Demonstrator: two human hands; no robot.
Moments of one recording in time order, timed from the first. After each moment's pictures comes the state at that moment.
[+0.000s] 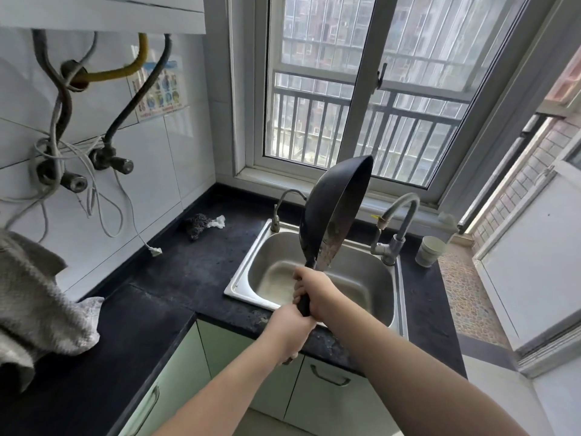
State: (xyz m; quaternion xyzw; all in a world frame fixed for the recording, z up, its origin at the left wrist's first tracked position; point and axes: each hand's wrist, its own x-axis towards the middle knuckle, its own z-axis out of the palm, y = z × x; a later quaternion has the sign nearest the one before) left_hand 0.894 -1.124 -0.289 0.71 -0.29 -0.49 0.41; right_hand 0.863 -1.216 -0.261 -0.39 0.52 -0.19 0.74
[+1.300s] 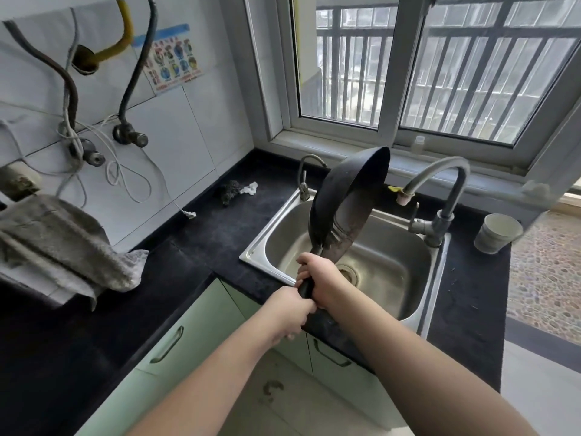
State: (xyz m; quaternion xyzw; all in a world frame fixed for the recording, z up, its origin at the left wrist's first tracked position) left_hand 0.823 -1.177 -0.270 0.80 -0.16 -0.46 0.34; right_hand 0.815 -1.279 -0.293 -0.28 0.43 -0.09 0.85
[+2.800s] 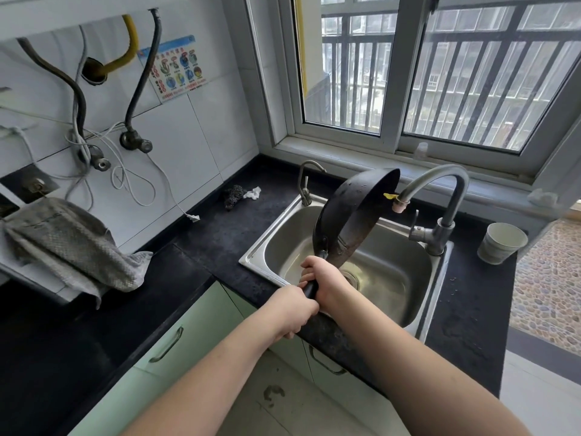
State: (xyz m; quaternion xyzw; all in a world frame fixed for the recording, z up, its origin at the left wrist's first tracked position) left_hand 0.809 -1.203 -0.261 0.83 -0.17 -0.44 0.30; right_hand 0.799 -1.303 -0.293 -0.24 0.41 -0.06 0.88
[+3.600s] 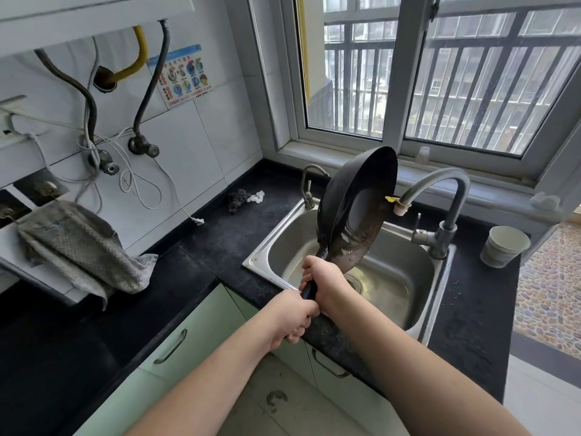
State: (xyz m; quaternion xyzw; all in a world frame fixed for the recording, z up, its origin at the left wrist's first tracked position) left_hand 0.805 -1.188 -0.255 0.76 -0.16 -0.50 0.39; right_hand 0.798 -1.293 -0.281 -0.31 0.43 -0.10 0.84
